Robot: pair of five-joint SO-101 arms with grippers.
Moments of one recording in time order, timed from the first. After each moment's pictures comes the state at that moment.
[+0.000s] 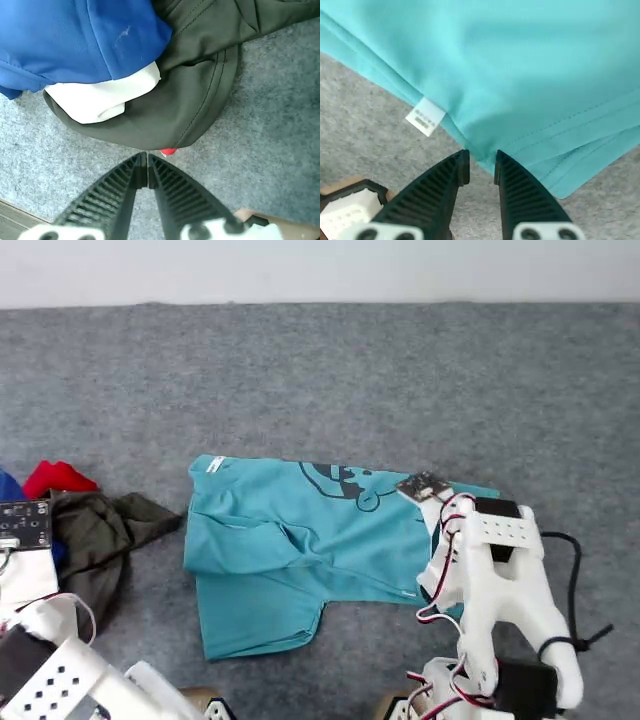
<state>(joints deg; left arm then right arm) -56.9 -64.8 50.9 91.6 -33.6 5.0 -16.9 50.5 72.9 37.8</state>
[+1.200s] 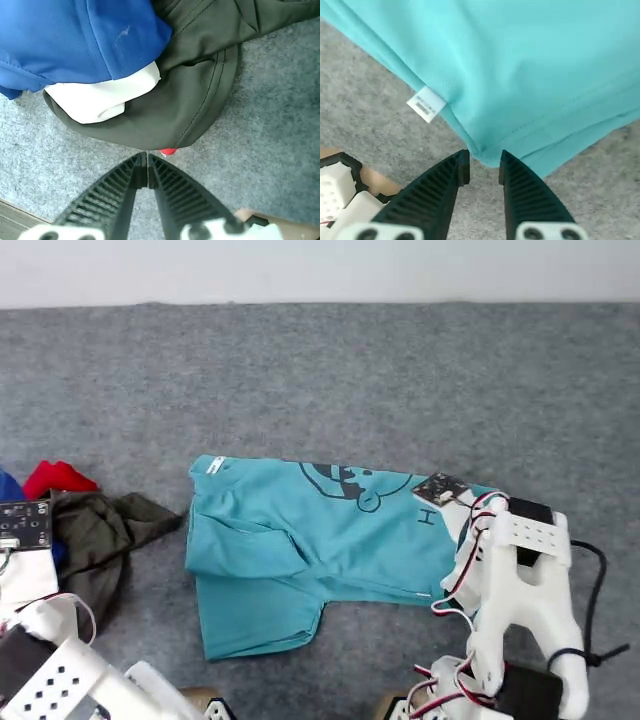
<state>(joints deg) -56.9 -64.8 50.9 91.6 -33.6 12.6 -18.0 48.1 75.1 51.7</state>
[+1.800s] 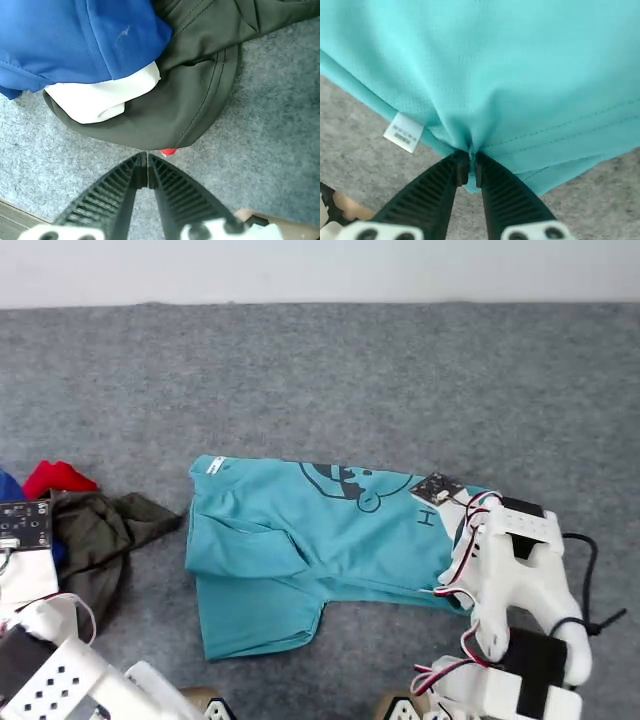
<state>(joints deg) -56.9 -64.8 50.9 91.6 -33.6 12.9 -8.3 48.0 65.0 52.1</state>
